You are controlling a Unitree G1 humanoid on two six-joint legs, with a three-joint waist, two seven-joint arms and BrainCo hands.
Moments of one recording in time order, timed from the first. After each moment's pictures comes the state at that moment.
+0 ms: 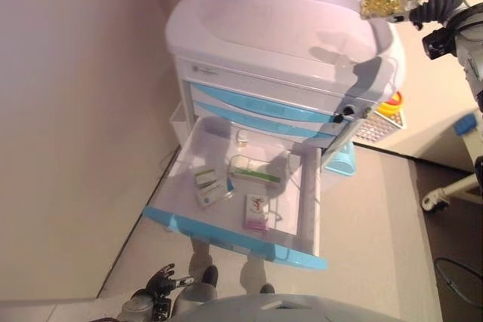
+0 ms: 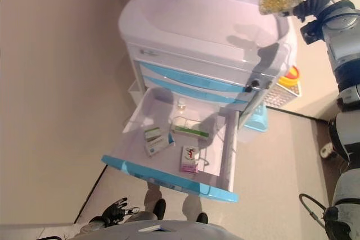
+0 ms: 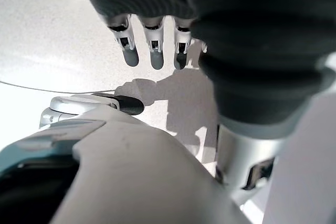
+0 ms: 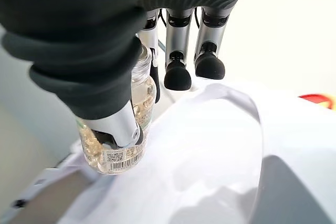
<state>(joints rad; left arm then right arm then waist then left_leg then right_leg) 0.03 0.27 -0.21 1.20 -0.25 -0.15 -0.10 -1.37 -0.96 0.64 1.01 0.27 0.22 0.19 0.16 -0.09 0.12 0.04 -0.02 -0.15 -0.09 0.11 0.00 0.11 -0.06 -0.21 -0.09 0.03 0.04</state>
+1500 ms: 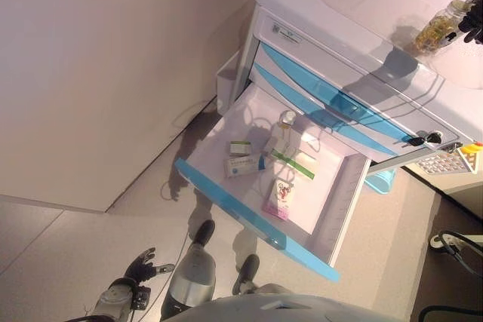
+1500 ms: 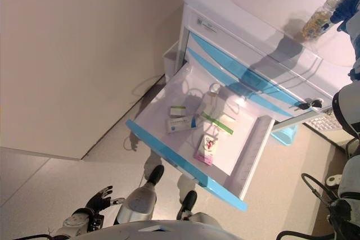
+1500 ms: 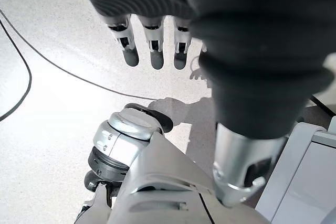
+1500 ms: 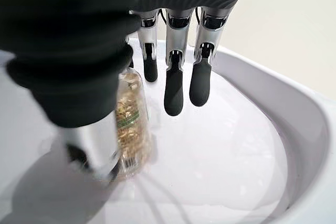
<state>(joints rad) 0.03 0.41 -0.27 1.15 -0.33 -0.22 -0.09 -1.63 -0.94 0.96 1.28 -0.19 0.33 0.48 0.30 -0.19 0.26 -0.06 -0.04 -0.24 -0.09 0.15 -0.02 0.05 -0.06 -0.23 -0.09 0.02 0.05</state>
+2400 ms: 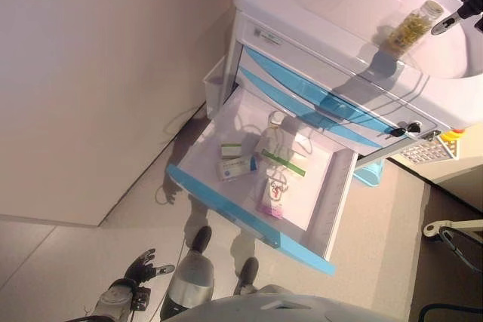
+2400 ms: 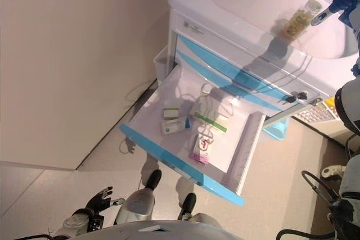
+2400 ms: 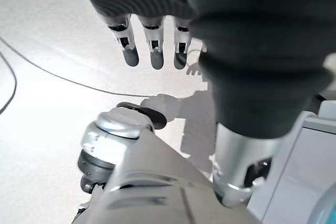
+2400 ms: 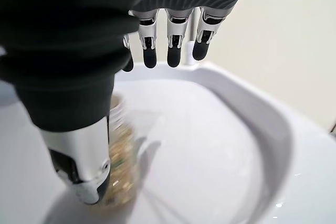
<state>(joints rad) 0.03 0.41 -0.27 1.16 -0.32 -0.22 -0.10 -1.67 -0.95 0.96 1.27 -0.10 0.31 0.43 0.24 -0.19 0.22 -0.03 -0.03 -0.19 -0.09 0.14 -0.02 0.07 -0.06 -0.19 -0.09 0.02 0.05</state>
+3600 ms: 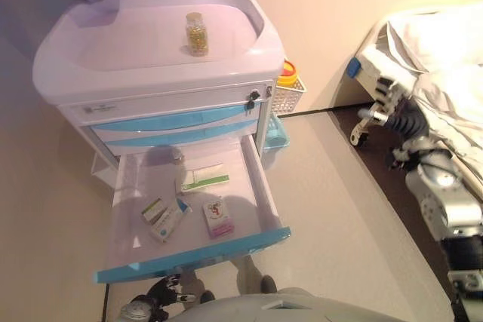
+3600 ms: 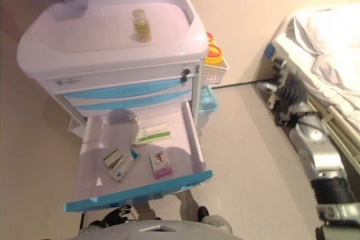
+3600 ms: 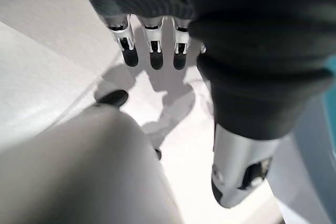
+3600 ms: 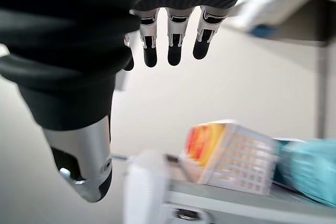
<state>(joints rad) 0.08 0.29 -0.33 1.11 -0.16 -0.14 -0.16 -0.08 -0.65 -0.03 0.05 0.51 -0.02 -0.06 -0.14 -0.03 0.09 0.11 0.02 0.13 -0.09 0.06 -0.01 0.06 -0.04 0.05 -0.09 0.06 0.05</state>
